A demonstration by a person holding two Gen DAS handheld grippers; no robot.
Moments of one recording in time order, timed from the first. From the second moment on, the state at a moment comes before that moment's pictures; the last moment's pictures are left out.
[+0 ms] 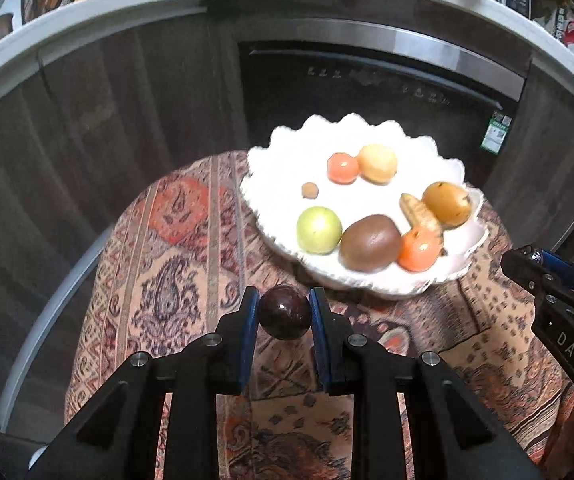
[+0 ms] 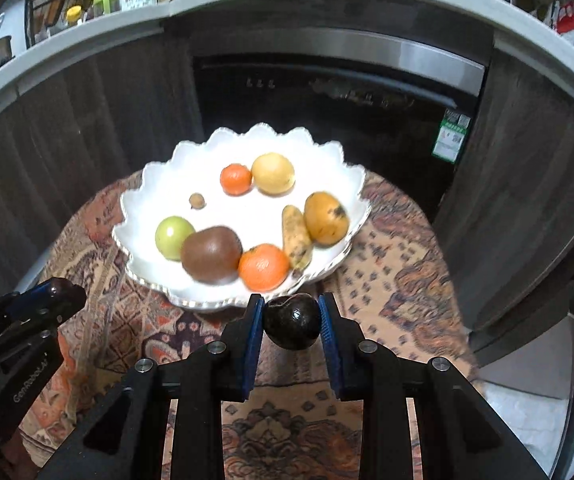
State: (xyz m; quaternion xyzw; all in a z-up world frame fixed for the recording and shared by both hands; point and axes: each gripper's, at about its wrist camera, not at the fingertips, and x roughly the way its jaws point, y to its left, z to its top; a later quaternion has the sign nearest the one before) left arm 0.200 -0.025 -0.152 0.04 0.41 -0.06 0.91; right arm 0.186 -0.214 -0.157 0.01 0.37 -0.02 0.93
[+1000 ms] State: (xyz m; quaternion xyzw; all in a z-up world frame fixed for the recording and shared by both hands) left arm 0.311 -0.035 -0.138 0.04 0.41 -0.07 0.91; right arm 0.289 -0.219 -0.134 0.00 0.37 -0.01 0.93
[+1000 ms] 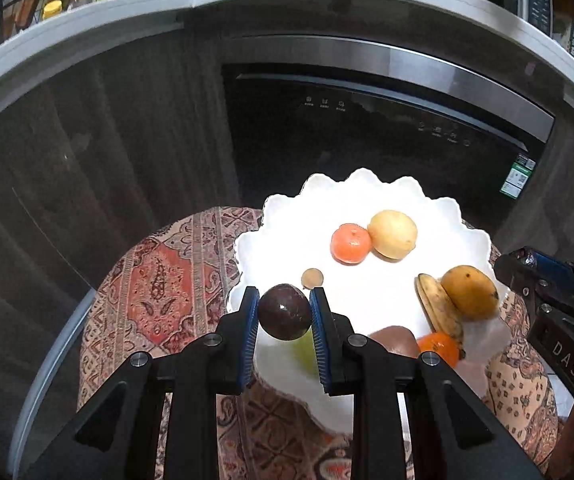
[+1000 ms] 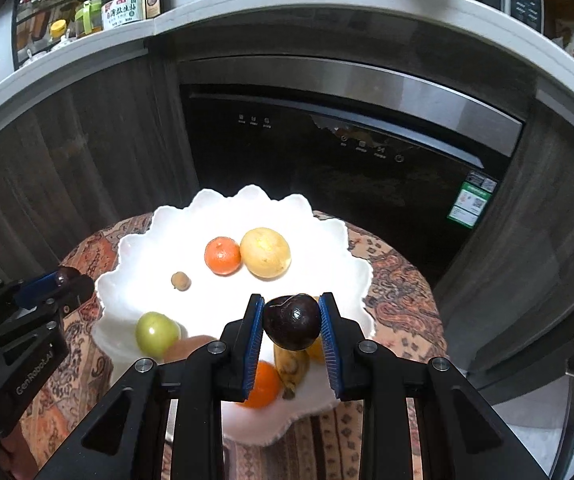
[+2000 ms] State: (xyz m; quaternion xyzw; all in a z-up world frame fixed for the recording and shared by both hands) left arm 0.313 -0.032 -0.135 0.05 0.41 -0.04 0.91; right arm 0.295 -0.218 -0.131 -0.02 0.37 -0.04 0.93
